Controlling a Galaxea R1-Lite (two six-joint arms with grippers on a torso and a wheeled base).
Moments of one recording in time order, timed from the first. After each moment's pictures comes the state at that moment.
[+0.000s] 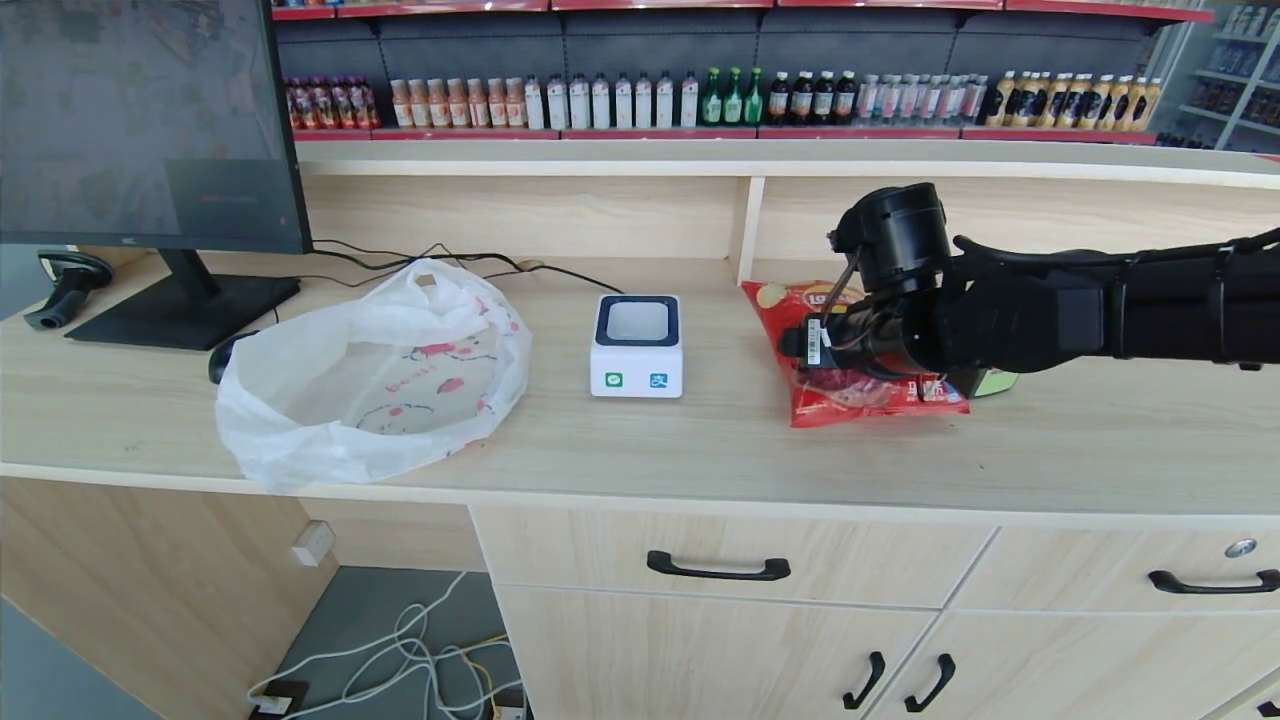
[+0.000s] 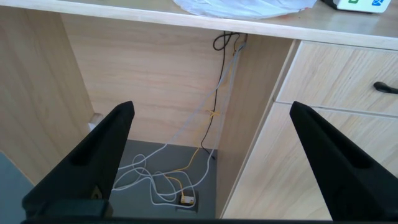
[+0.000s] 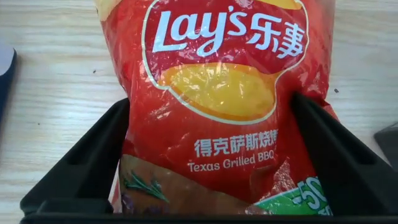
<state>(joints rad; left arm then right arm) 0.00 0.00 0.00 0.00 0.00 -0.01 0.43 2.05 -1.65 0.16 -0.42 0.23</state>
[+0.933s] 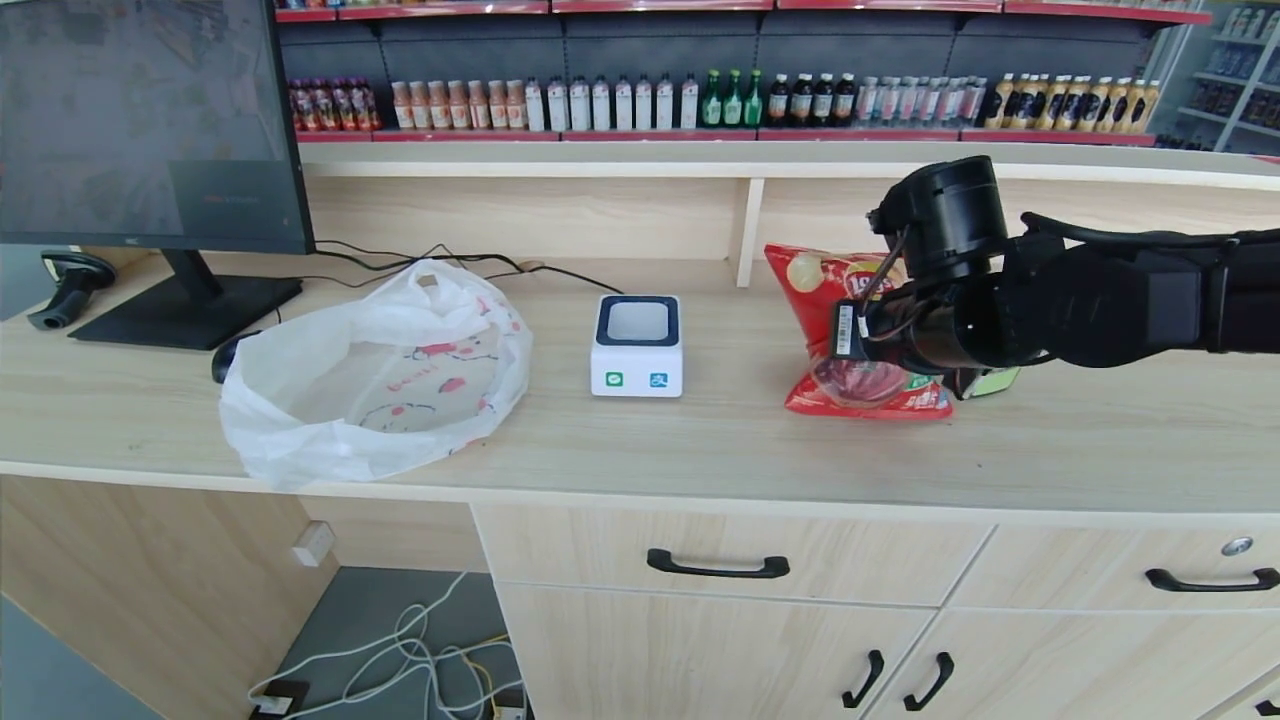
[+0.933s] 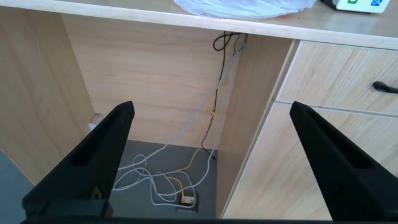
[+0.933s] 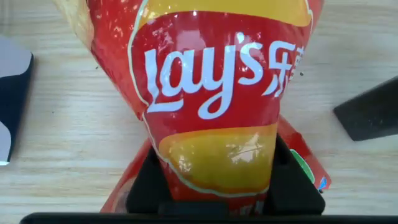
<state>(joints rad) 0.00 0.00 0.00 0.00 0.00 -0.01 0.42 1.94 -1.56 0.16 -0.42 0.27</state>
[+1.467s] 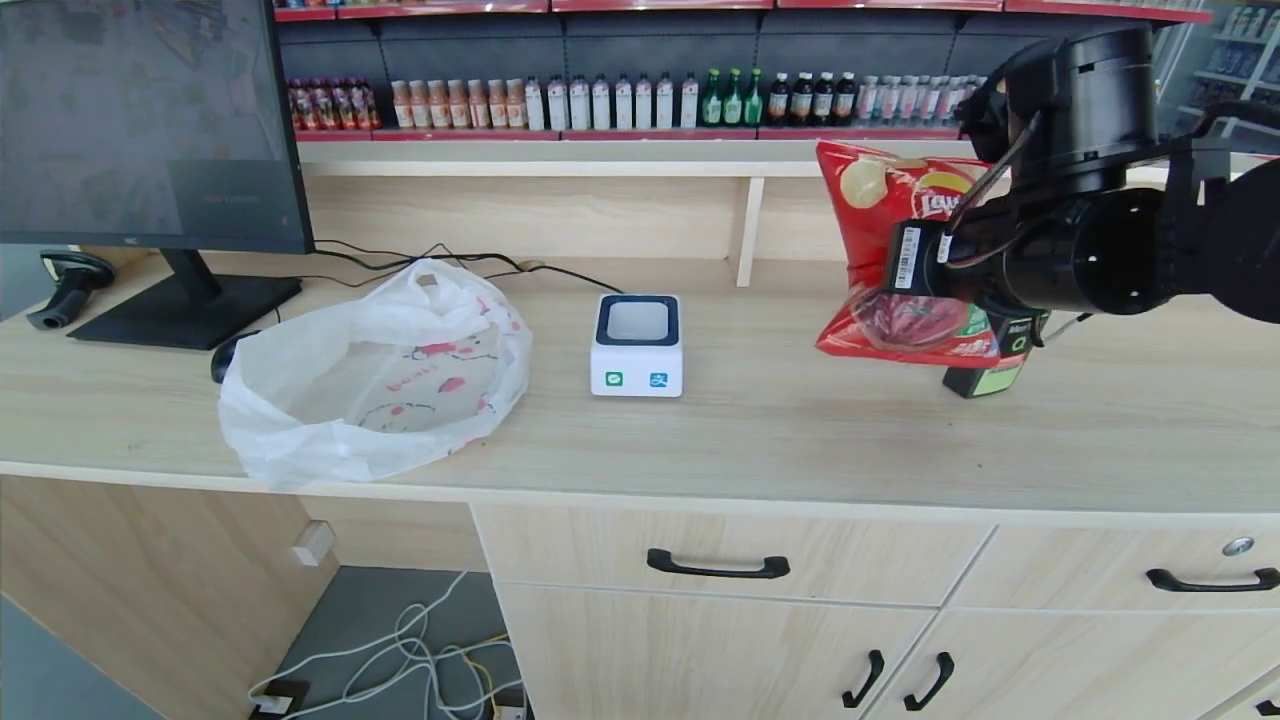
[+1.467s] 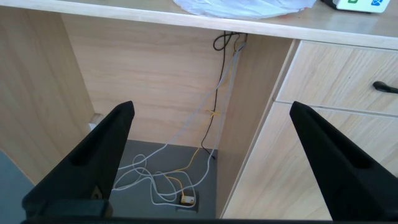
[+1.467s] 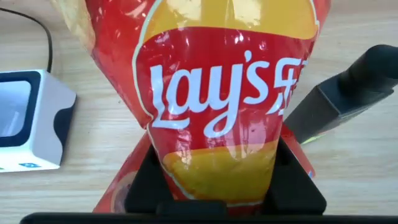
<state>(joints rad) 0.00 0.00 0.00 0.00 0.00 -0.01 0.46 1.77 -1.55 0.15 -0.51 0.23</state>
